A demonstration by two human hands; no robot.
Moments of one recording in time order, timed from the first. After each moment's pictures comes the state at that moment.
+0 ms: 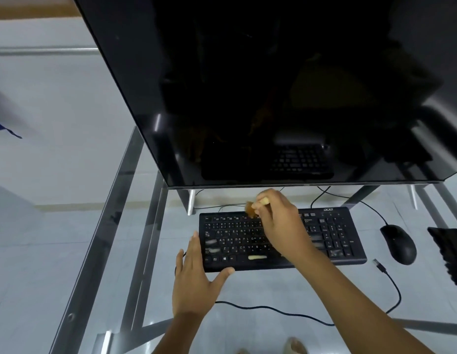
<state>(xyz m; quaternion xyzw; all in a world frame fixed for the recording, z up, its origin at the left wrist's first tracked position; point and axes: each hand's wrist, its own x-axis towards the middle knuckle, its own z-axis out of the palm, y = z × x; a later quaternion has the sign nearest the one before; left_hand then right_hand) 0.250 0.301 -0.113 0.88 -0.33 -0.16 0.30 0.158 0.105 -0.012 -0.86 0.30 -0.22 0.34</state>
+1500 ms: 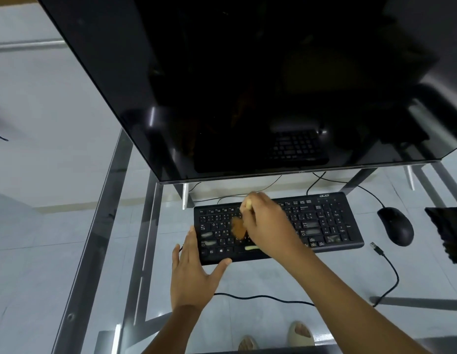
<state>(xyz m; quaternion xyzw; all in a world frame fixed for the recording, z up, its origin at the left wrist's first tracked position) 0.250 0.297 -0.115 0.88 -0.35 -0.11 0.29 0.160 0.124 -0.020 -0.90 0.30 -0.16 0.28</state>
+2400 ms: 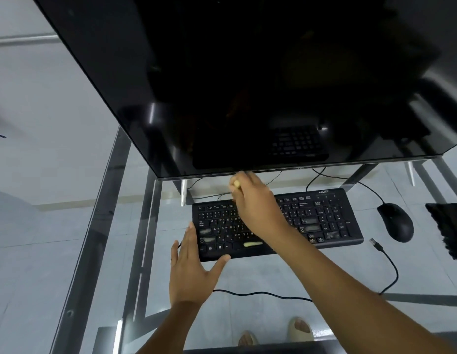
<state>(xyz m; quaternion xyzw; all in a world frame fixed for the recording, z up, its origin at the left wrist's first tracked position) 0.249 0.297 -0.117 0.89 -0.34 -0.12 0.28 0.188 0.113 -0.018 -0.89 0.29 -0.20 0.30</state>
